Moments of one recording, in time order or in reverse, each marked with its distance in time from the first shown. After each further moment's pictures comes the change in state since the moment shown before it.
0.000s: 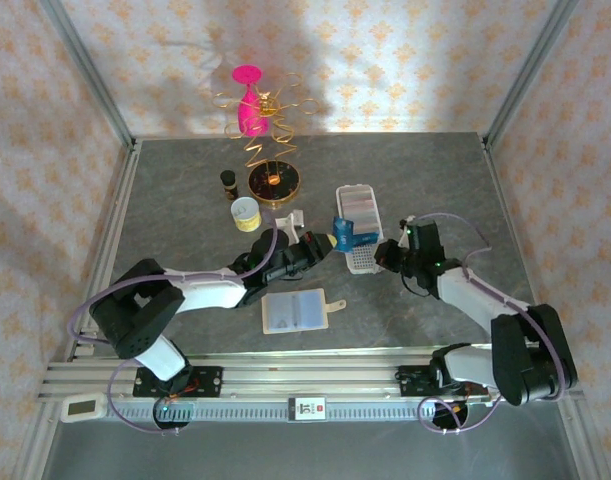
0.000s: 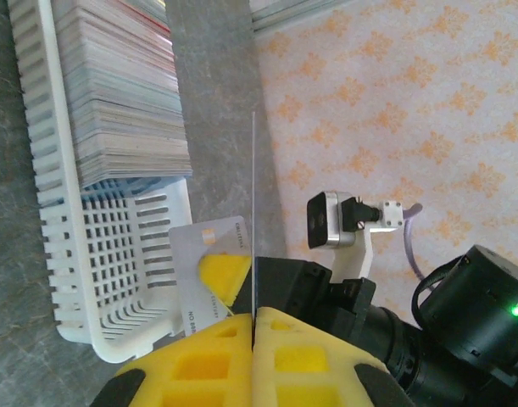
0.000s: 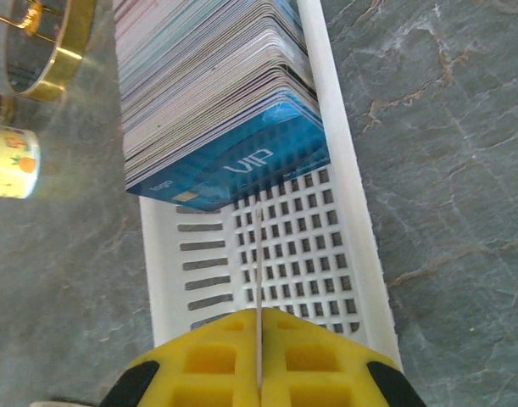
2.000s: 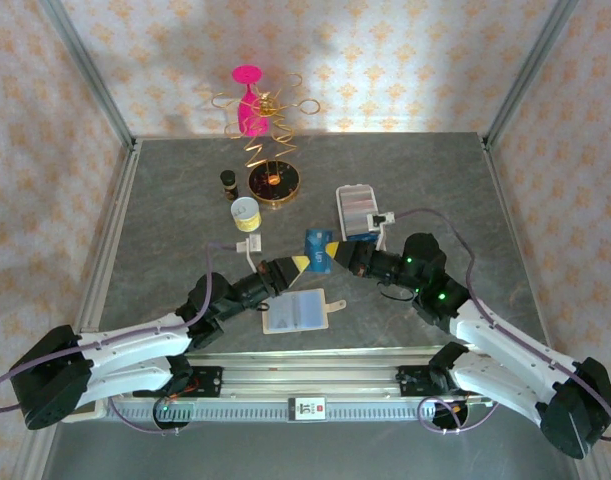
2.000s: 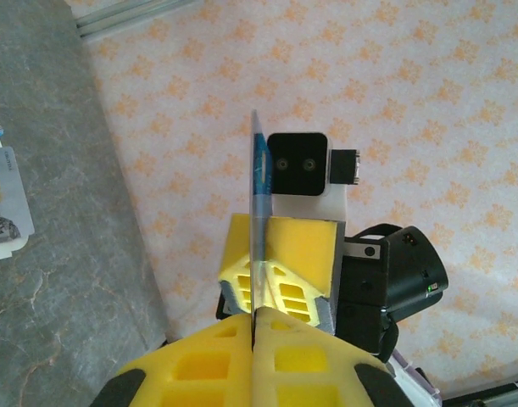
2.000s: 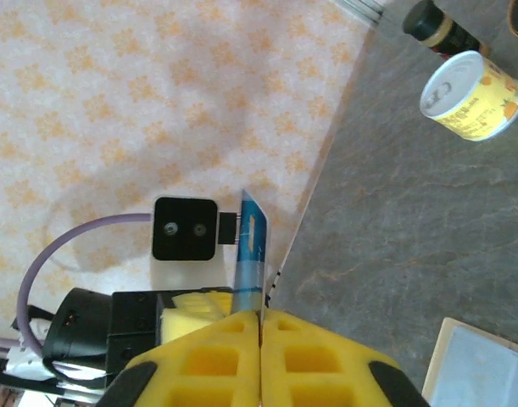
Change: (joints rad) left arm -0.107 -0.573 -0.370 0.180 -0.017 -0.085; right arm 0.398 -0.375 -0.006 0.336 -0.221 0.384
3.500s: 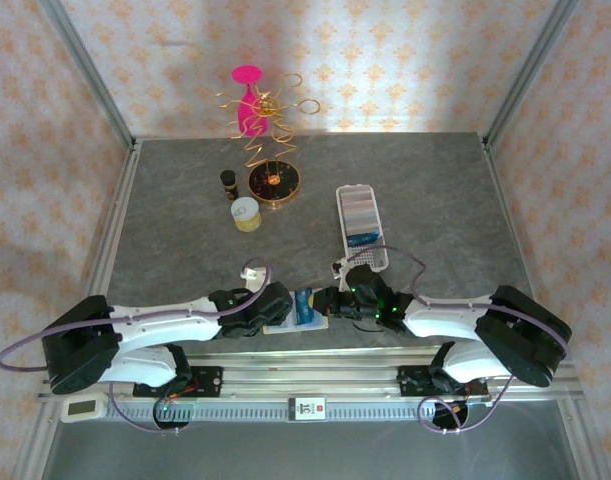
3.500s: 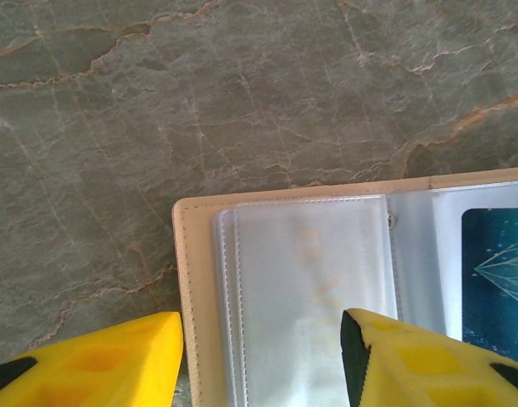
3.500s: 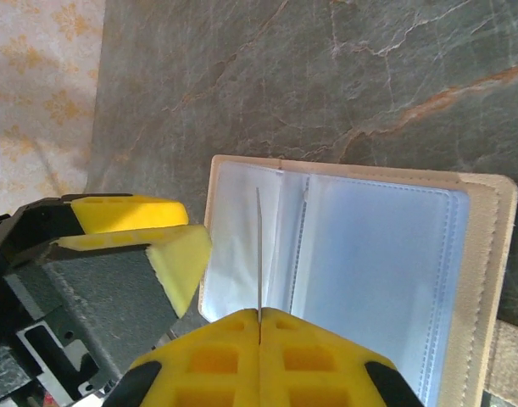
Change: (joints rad) left arm -0.157 0.267 0.270 -1.289 -0.504 0.234; right arm 0.242 0.459 -0.163 0.130 0.211 -0.032
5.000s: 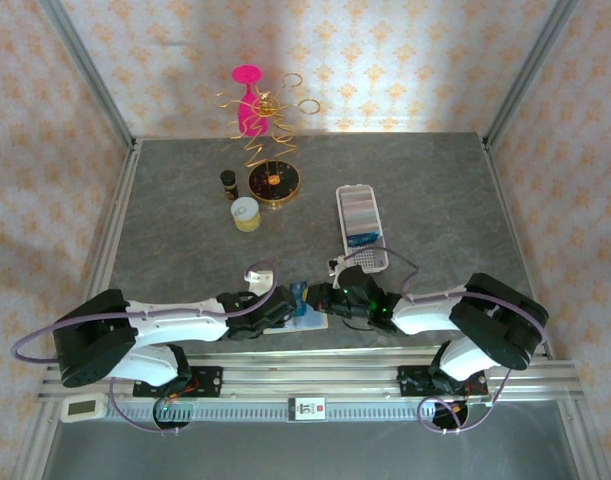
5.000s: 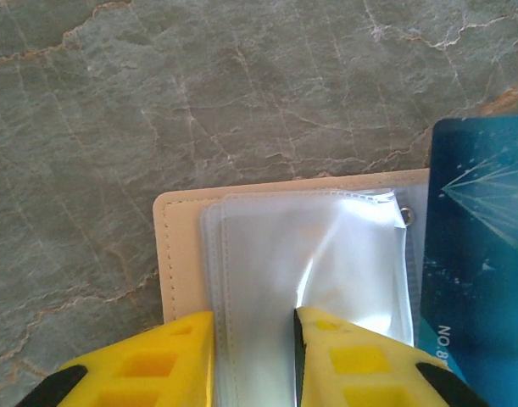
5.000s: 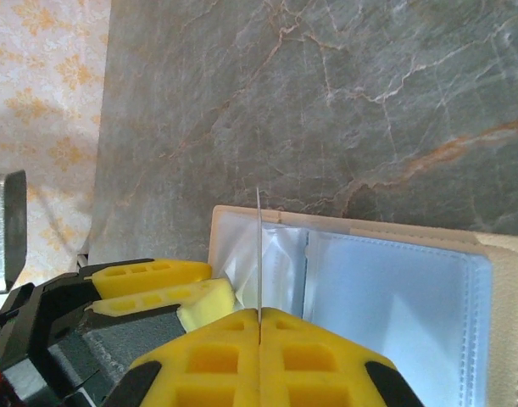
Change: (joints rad) left arm -0.013 0.055 -0.033 0.079 -0.008 -0.019; right arm 0.034 0.142 0.018 0.169 0.097 0.089
